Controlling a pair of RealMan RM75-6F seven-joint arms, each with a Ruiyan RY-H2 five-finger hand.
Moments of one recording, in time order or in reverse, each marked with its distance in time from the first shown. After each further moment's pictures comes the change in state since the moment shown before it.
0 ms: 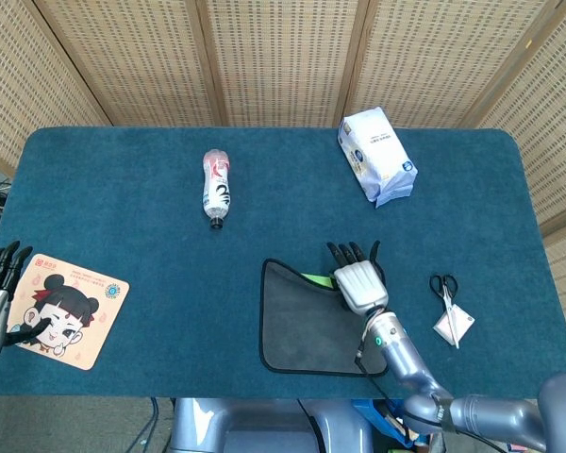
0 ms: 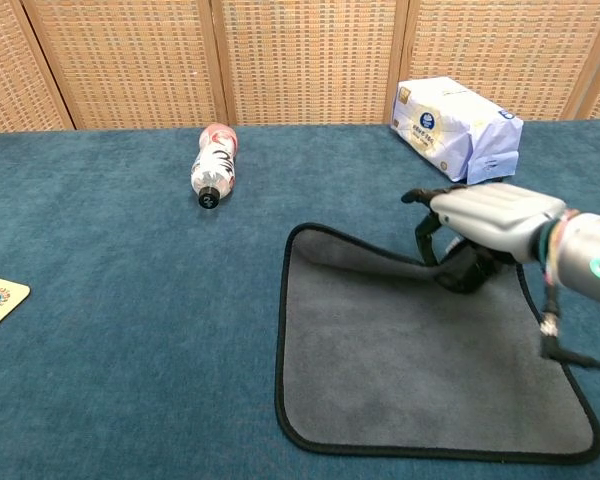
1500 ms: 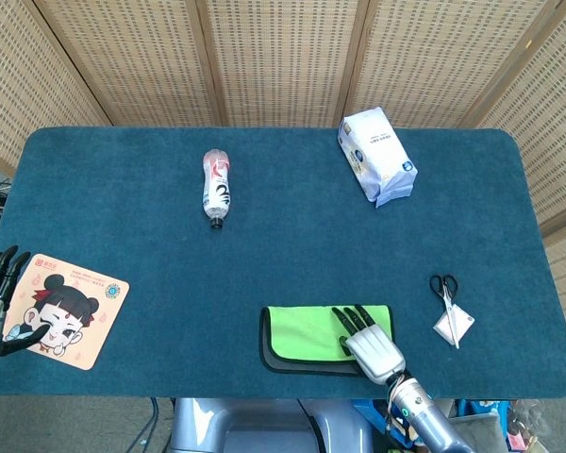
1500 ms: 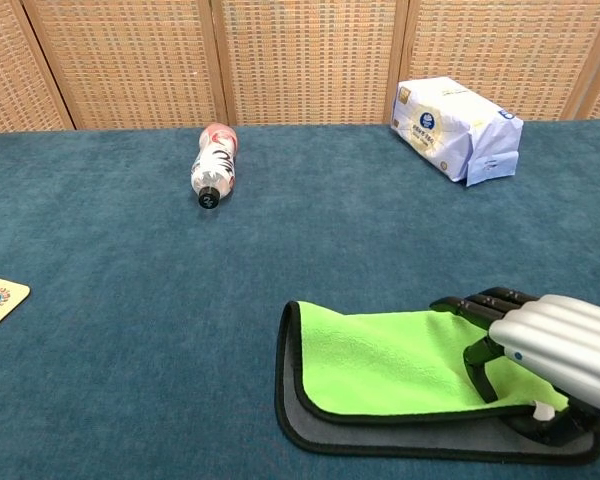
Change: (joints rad) left arm 0.034 0.018 0.023 -0.009 0.088 0.055 -0.034; right arm -0.232 0.057 -0.226 -0.100 -0.336 0.070 0.046
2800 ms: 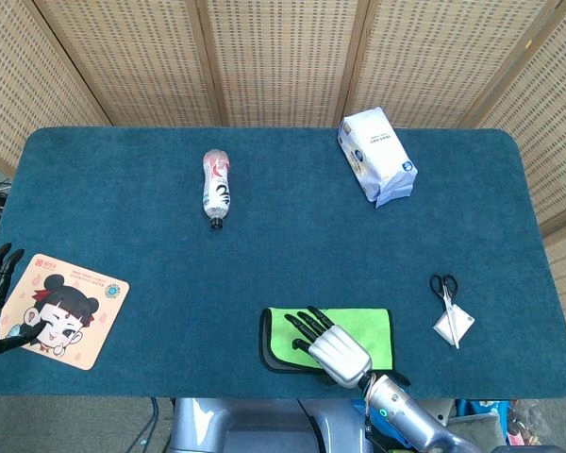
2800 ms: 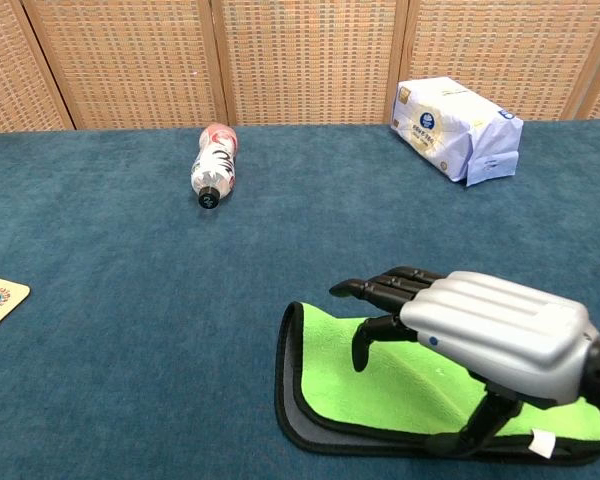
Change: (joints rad) left arm 0.002 0.003 -0.014 0.005 -0.022 0.000 -0.010; right arm 0.062 -0.021 0.088 -0.040 -0.201 -0.116 0.127
